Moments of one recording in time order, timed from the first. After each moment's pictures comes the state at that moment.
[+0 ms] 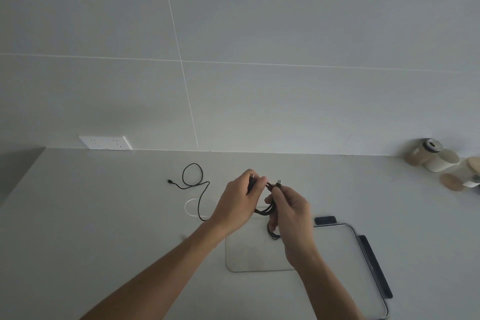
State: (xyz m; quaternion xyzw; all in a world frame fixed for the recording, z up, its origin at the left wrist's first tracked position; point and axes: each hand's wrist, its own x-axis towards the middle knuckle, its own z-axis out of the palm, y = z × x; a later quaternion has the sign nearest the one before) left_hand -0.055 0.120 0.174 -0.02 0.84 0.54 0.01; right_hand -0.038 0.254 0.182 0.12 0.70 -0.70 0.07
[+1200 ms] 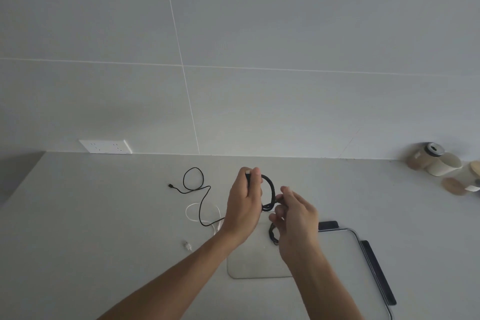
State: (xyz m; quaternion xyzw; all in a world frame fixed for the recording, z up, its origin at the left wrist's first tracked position) left_hand -0.055 0.142 0.185 -0.11 0.74 0.66 -0.09; right_hand -0.047 0.240 0.201 0.30 0.54 -0.79 0.06
